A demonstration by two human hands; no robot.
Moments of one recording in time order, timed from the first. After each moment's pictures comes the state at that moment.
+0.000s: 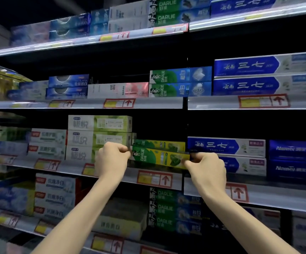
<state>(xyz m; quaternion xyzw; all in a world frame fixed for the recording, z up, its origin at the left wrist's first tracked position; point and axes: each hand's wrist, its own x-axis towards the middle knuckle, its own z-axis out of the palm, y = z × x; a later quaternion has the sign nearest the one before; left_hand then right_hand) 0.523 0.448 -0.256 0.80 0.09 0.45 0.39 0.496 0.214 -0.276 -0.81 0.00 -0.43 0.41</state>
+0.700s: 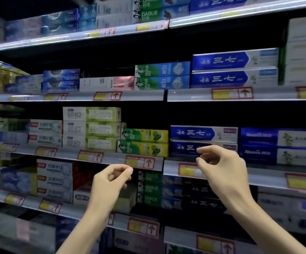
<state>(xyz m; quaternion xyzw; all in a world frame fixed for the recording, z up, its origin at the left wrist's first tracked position) 0.405 0.397 -0.330 0.70 -0.04 0.28 0.66 0.390 0.135 -0.287 -0.80 -0.08 -0.44 0.41</state>
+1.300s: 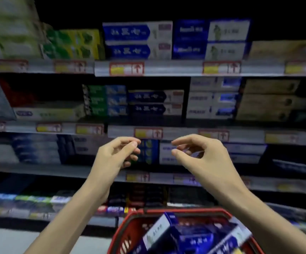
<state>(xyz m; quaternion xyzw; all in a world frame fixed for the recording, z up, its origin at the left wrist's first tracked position) 0.293 0.229 -0.487 0.72 -0.10 0.06 0.68 0.228 0.003 -0.461 -0.85 -0.08 -0.23 0.48</state>
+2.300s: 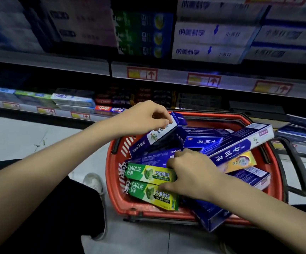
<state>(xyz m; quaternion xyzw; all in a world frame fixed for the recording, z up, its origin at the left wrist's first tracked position) 0.296 0.198 -0.655 0.89 -0.24 -0.21 0.33 0.178 0.029 -0.686 -0.96 -0.19 0.20 0.04</state>
